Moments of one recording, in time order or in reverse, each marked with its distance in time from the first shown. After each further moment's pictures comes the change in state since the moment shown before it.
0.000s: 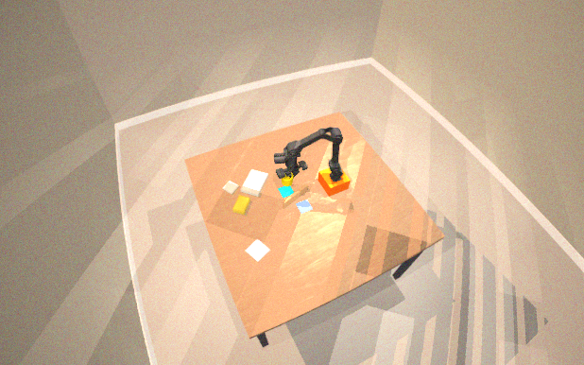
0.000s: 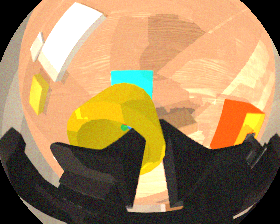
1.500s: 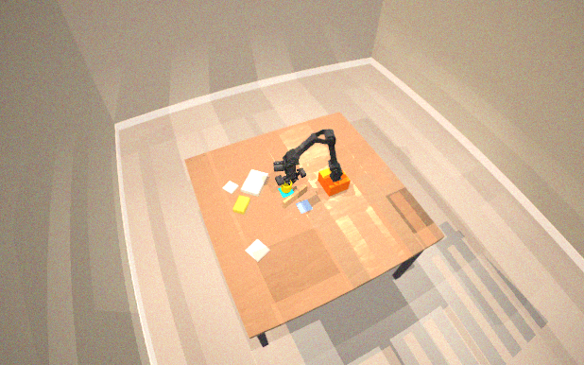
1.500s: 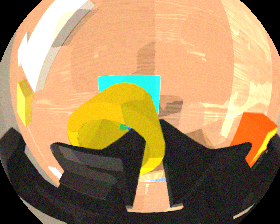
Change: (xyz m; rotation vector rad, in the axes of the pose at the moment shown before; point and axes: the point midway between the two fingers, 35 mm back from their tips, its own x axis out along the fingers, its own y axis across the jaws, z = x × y) arm 0.071 0.004 0.004 -0.001 -0.002 0.005
